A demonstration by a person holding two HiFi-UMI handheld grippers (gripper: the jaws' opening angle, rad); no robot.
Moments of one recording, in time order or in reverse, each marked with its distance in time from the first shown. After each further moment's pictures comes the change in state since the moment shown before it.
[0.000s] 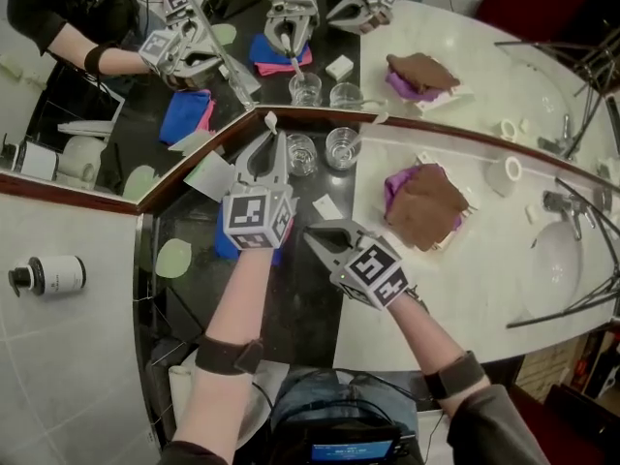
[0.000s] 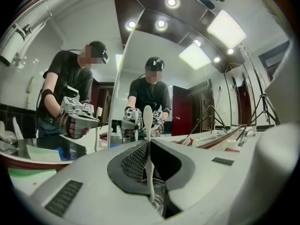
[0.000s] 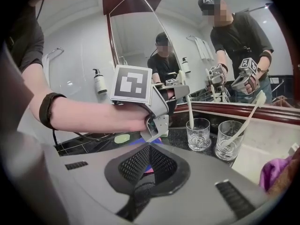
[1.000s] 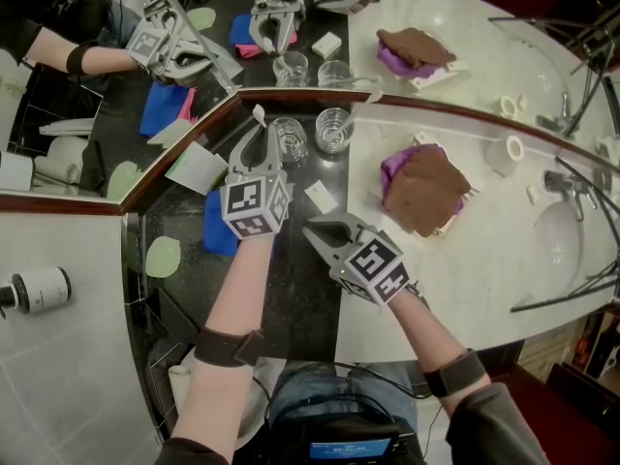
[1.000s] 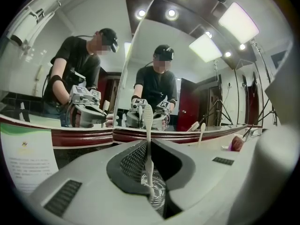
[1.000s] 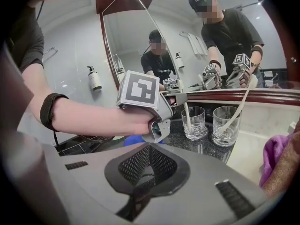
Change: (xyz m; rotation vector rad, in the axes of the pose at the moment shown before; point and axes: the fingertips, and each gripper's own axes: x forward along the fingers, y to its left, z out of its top) left arm 0.016 0.013 -0.065 -0.095 0.102 0.065; right arm 0.005 -0.009 -0.030 0.063 0.019 -0.036
